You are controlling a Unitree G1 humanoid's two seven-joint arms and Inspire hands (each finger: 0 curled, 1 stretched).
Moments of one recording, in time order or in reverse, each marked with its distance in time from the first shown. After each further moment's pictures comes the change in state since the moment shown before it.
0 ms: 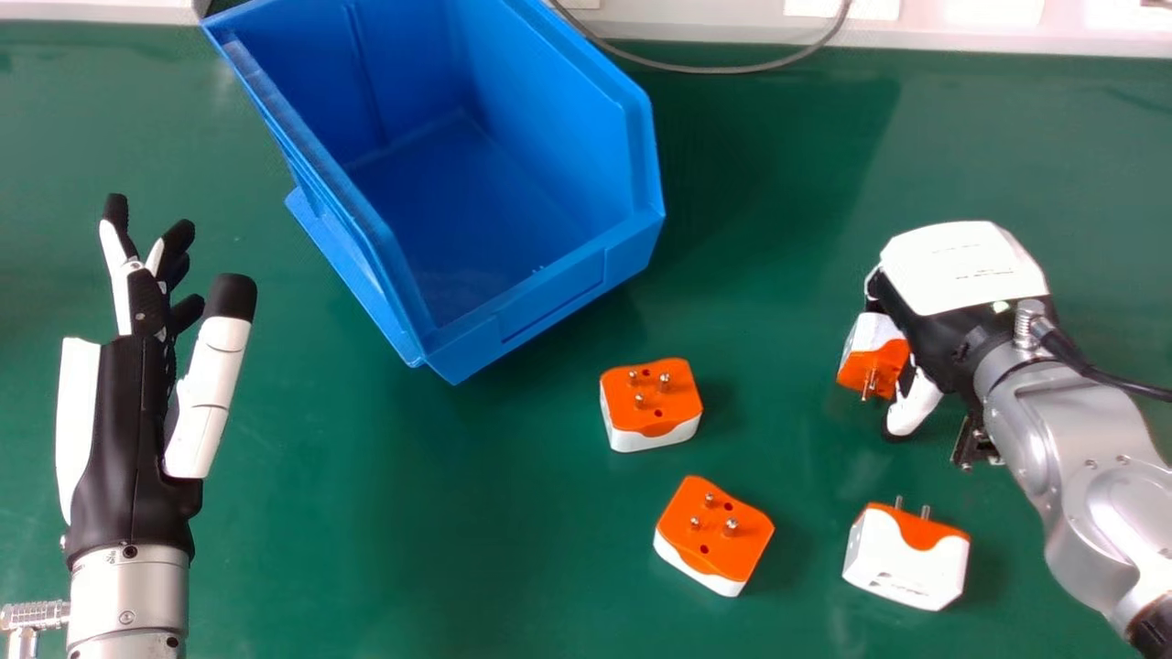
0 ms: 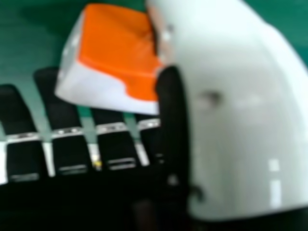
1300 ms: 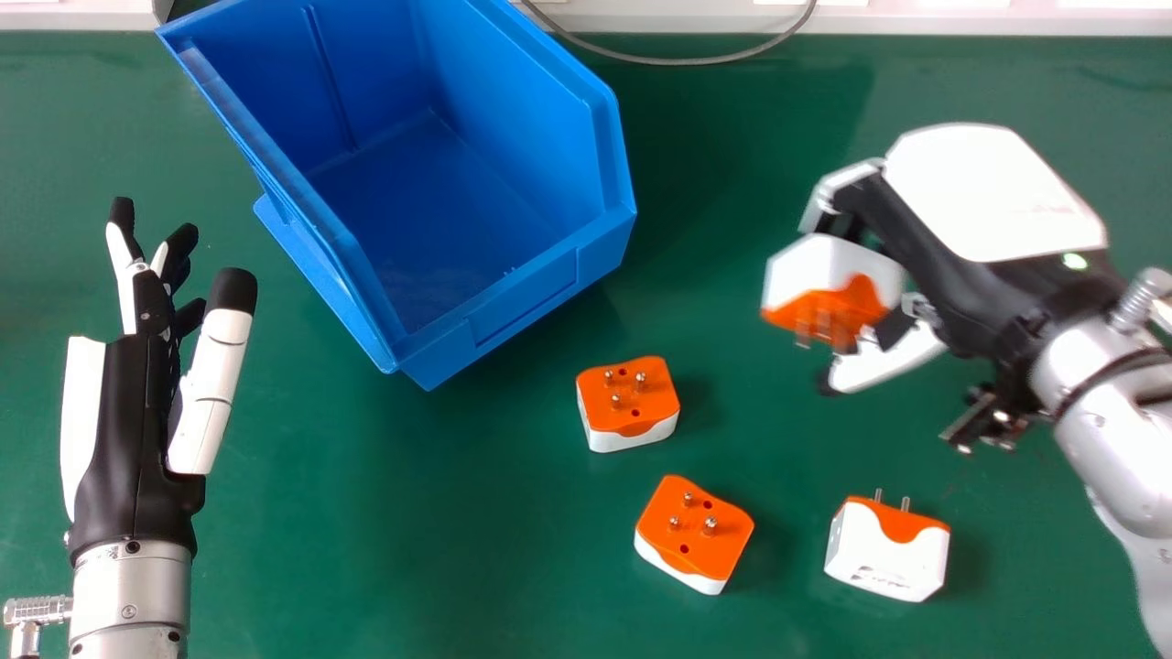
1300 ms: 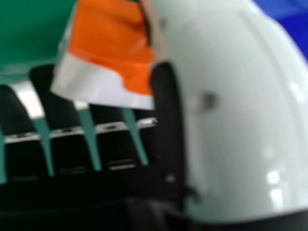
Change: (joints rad) left arm -0.006 0.002 0.000 -0.006 0.001 0.030 -0.007; right arm 0.250 -0.035 -0.277 -0.746 0.221 -0.120 0.122
